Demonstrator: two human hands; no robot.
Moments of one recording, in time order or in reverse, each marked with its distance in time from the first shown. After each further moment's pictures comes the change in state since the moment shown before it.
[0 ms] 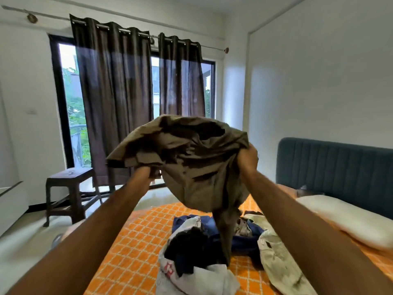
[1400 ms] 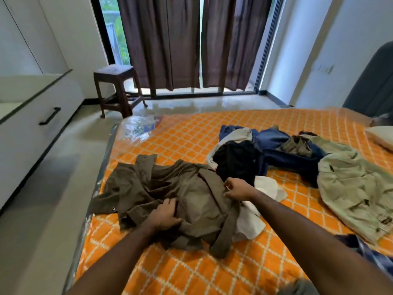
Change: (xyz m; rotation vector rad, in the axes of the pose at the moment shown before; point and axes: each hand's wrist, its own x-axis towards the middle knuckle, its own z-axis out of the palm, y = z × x) left_hand -0.147 -0.356 -0.252 1.438 -0.553 -0.416; right_hand -0.211 0.336 0.116 -1.060 -1.259 -0.014
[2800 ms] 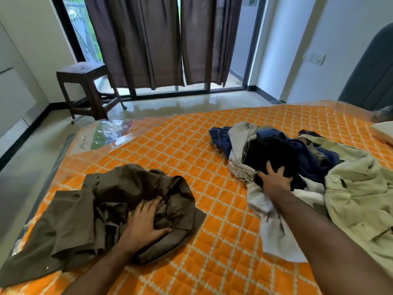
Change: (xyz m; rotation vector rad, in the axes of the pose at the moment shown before) left_hand 0.155 0.013 0.015 0.092 0.283 0.031; right_hand 0.128 0.207 -0.053 -0.501 0.093 0.470
